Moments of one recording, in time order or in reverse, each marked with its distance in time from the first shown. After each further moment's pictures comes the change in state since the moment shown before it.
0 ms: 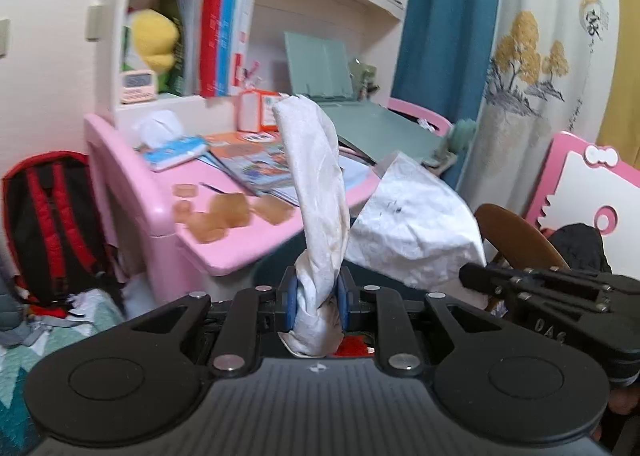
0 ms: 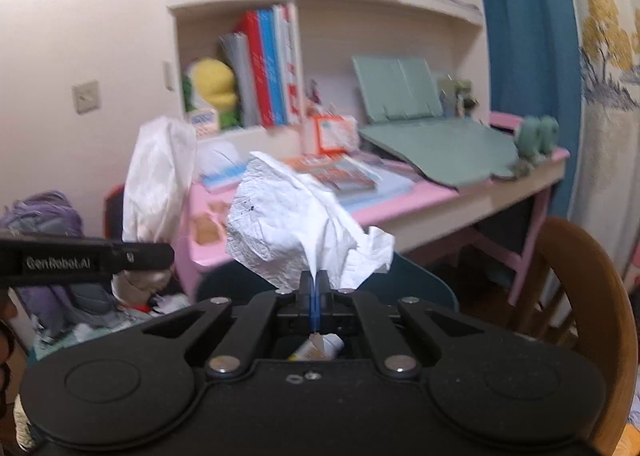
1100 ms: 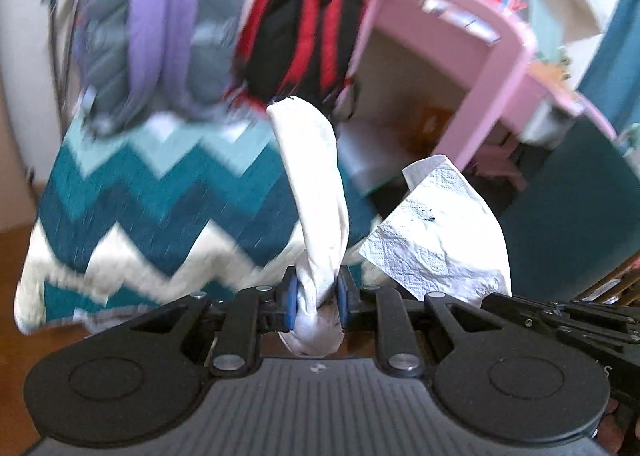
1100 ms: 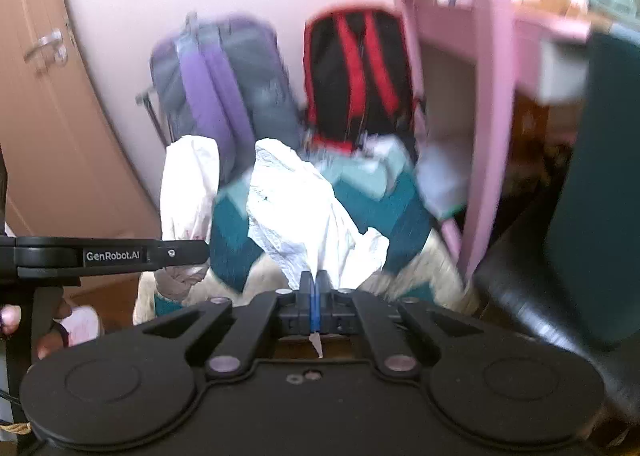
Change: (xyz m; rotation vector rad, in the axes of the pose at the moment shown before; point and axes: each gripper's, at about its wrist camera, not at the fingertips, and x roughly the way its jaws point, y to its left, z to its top) left arm -0.136 0.252 -0.250 -0.407 0.147 0.313; right arm 0.014 0.259 -0.157 -0.125 0.303 0.424
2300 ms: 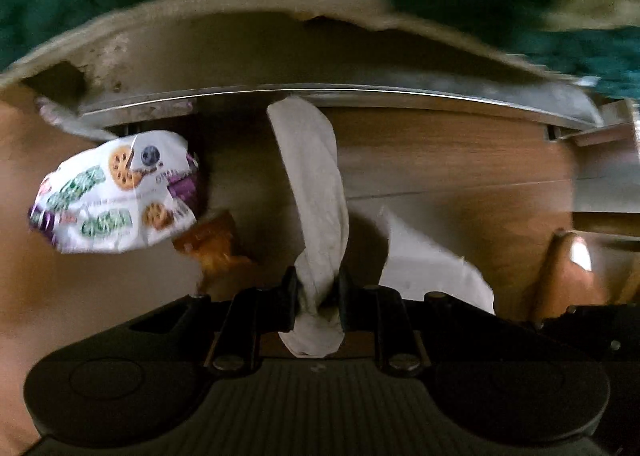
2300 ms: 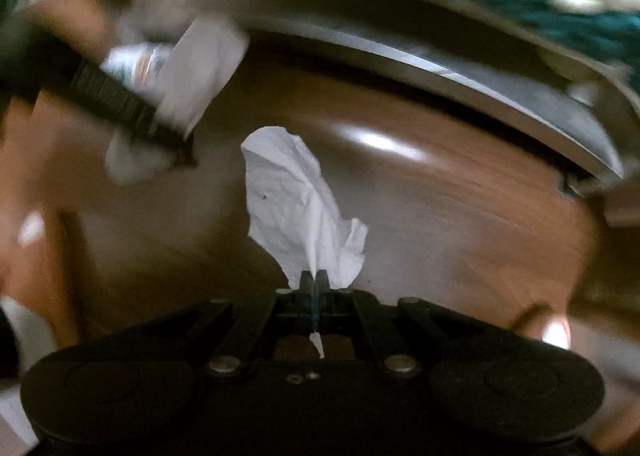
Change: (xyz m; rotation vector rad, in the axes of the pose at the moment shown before) left arm 0.355 0.307 -0.205 -0.241 0.719 0.177; right arm 0.442 0.060 -0.264 -0.300 0.834 -0.030
